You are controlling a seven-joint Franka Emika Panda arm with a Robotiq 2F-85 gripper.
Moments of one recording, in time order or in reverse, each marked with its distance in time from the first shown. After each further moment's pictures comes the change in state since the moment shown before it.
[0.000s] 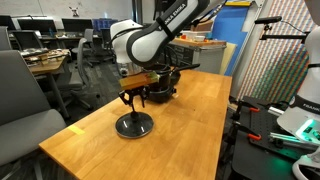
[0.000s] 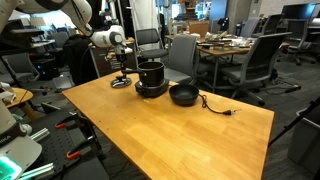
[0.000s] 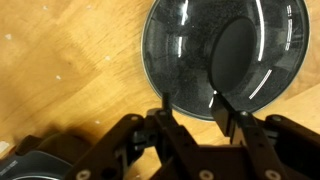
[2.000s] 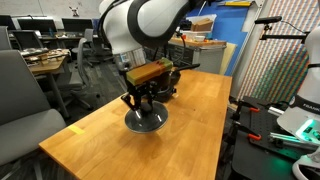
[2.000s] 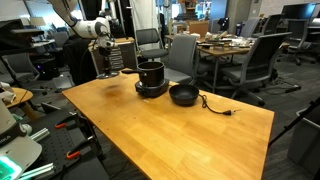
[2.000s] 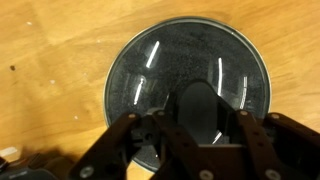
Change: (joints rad) arm 0.007 -0.161 0.163 -0.104 -0.021 -0.192 -0.132
